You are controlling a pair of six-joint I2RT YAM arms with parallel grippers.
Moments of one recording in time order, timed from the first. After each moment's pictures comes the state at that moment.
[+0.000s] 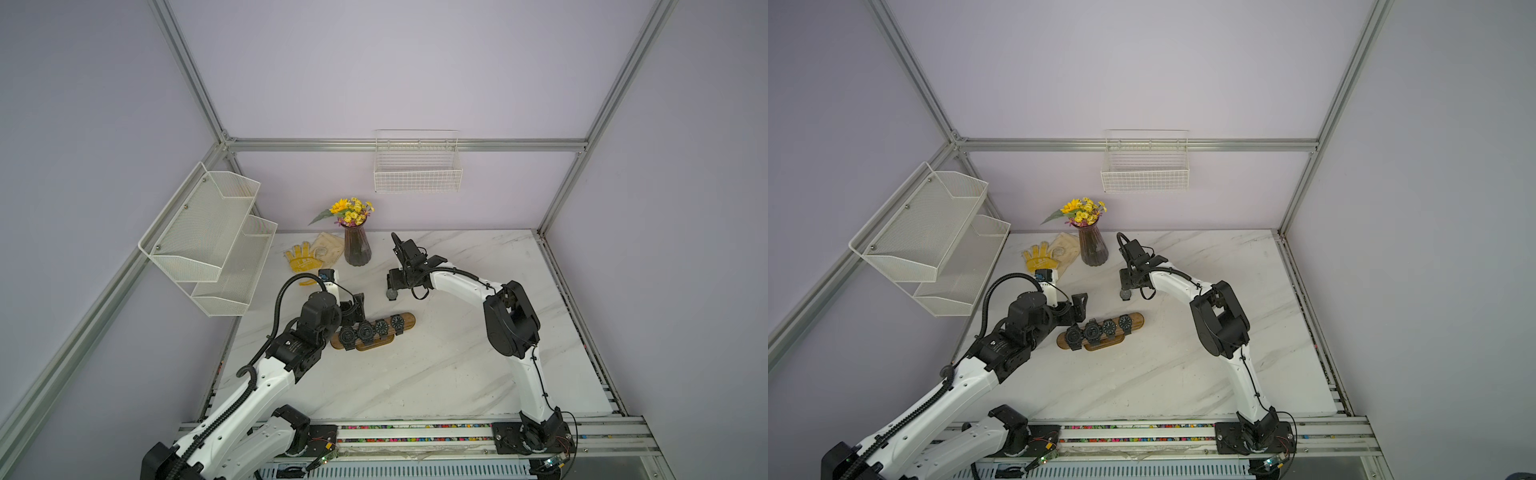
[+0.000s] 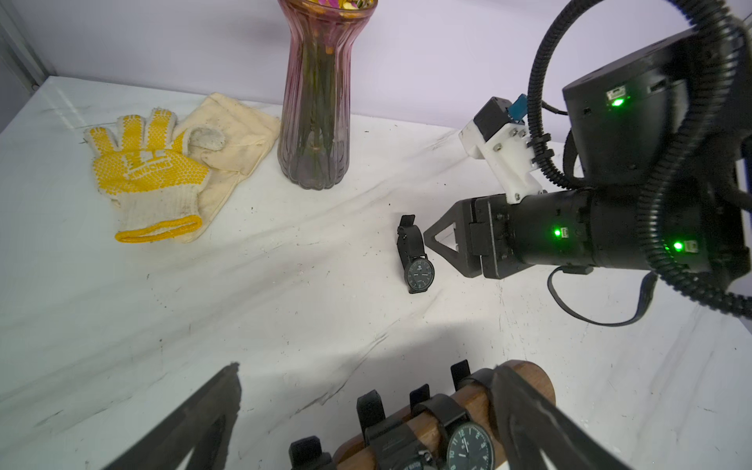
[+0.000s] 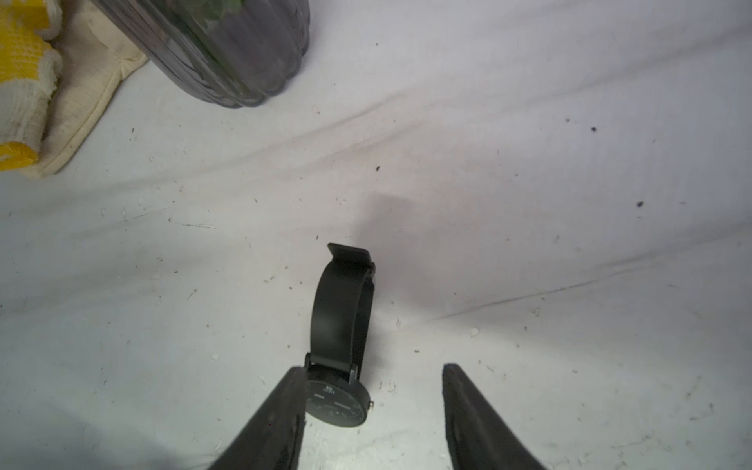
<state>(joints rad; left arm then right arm) -0.46 0.97 0.75 -0.27 -0.21 -0.38 0.63 2.21 1.81 -0.52 0.06 0.36</state>
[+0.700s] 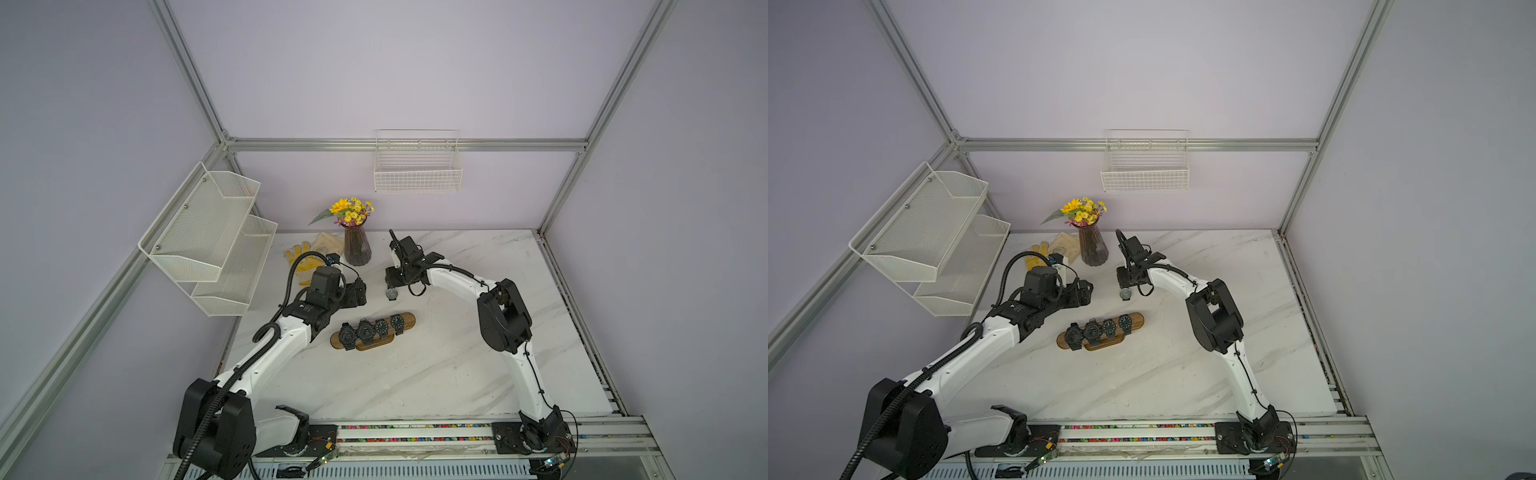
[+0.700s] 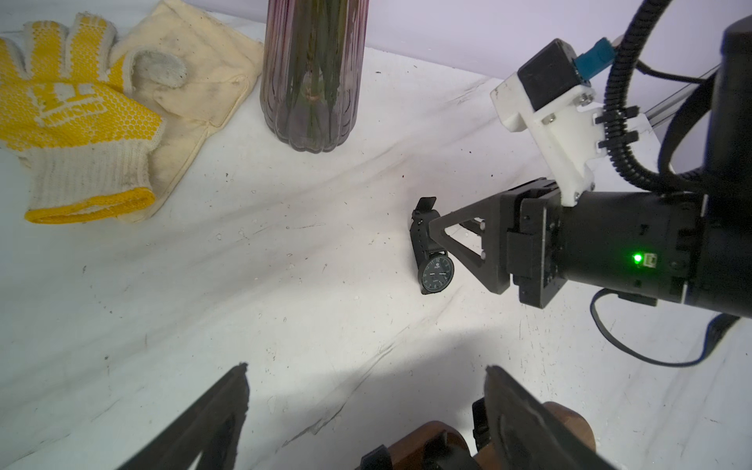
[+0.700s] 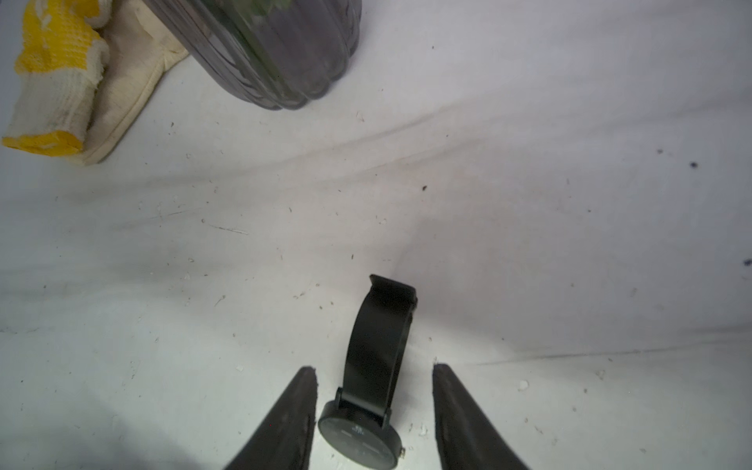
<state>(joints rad) -0.33 1.27 0.88 -0.27 -0.03 -0.40 0.62 2.32 1.93 -0.54 -0.06 0.32</state>
